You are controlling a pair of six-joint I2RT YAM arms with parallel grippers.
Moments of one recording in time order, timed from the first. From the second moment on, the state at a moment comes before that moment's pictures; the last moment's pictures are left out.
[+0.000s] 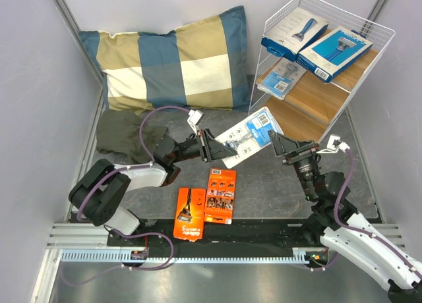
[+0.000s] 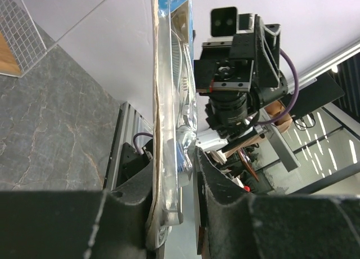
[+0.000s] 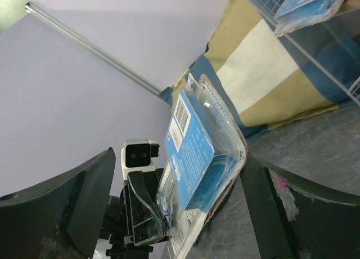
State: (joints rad) left arm -0.66 1.50 0.57 1.30 0.73 -1.22; right arm 0.72 0.45 0.39 0.37 0.38 0.91
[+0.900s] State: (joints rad) left arm -0.71 1.76 1.02 1.25 0.66 -1.29; right arm 0.72 0.31 0.65 -0.06 0.60 0.62
